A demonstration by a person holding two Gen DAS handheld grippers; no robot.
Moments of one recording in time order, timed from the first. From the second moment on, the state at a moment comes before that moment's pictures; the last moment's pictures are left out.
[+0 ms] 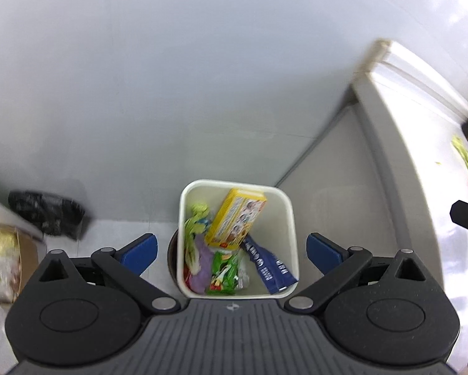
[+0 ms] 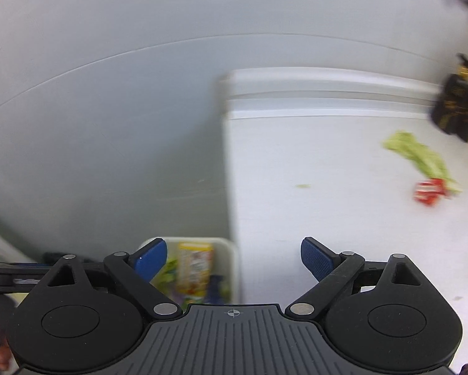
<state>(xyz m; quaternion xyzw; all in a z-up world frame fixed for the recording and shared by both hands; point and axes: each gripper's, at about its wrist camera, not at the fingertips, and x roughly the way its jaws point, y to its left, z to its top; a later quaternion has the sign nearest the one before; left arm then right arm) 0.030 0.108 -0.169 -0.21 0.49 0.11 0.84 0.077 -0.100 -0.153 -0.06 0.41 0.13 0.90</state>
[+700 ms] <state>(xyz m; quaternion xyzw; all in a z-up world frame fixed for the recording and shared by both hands) 0.147 -0.013 -0.115 -0.09 0.47 -0.06 0.88 0.101 -0.245 -0.162 -0.01 0.36 -0.03 0.93</state>
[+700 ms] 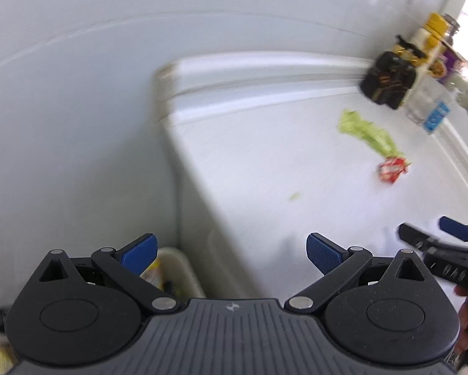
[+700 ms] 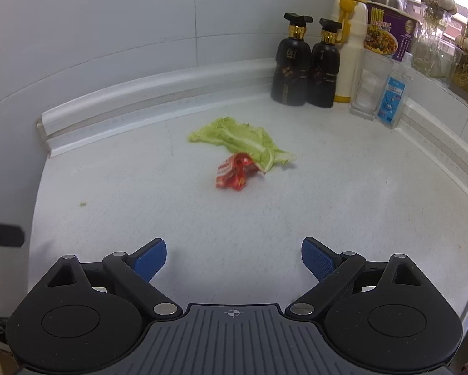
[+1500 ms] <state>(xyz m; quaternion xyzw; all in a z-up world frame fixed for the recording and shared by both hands) 0.265 -0.112 -0.126 -0.01 0.43 -0.20 0.88 0.171 -0.277 -0.169 -0.01 0.33 0.01 0.94</state>
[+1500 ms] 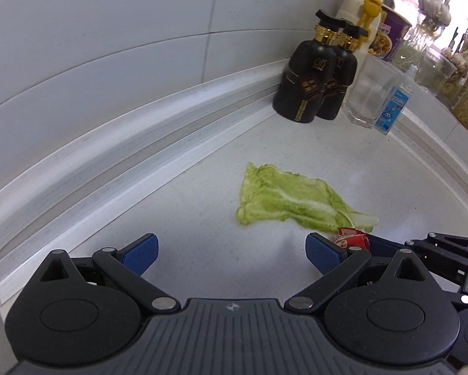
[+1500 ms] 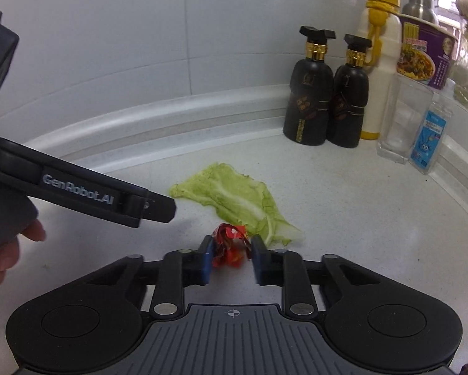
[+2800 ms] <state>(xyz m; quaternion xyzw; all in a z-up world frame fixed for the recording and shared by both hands) 0.243 -0.136 -0.107 -0.03 0.42 -0.23 0.88 0.119 -0.315 -0.147 0.07 0.31 -0.04 0.95</state>
